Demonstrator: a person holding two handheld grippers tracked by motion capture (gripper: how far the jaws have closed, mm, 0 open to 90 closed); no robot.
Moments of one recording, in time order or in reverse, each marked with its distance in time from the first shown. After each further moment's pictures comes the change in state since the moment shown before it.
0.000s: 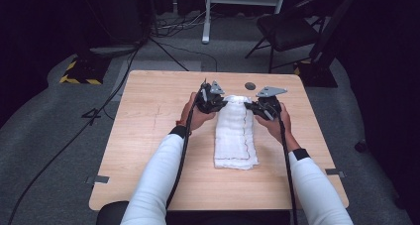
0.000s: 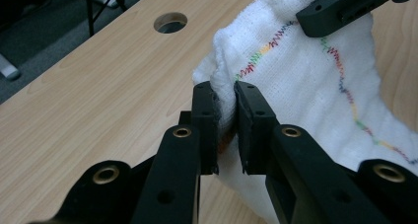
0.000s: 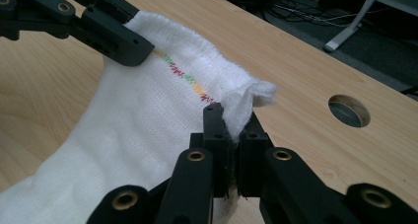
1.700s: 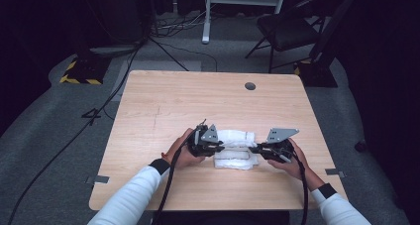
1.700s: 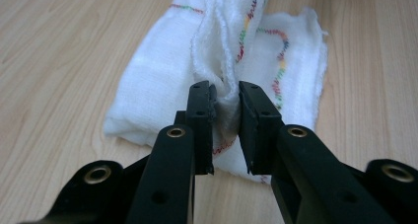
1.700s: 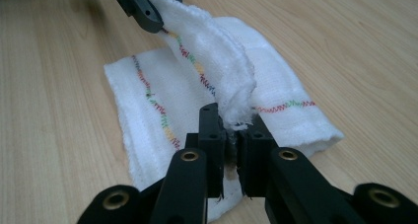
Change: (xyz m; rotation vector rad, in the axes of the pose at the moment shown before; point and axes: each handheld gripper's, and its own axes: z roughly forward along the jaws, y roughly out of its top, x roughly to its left) left arm -0.086 -0.076 -0.044 0.079 -0.241 0.216; right arm 0.062 -0.083 -0.065 0.060 0.291 -0.153
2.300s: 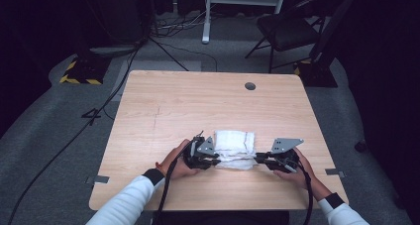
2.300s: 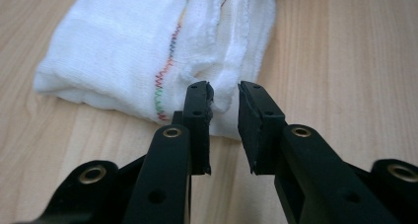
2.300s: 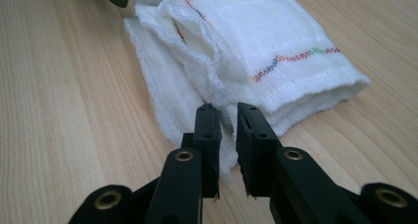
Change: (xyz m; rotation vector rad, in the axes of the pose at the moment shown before) left arm -0.027 -0.019 -0.006 0.044 -0.065 -0.003; right arm 0.015 -0.025 -0.011 0.046 0.002 0.008
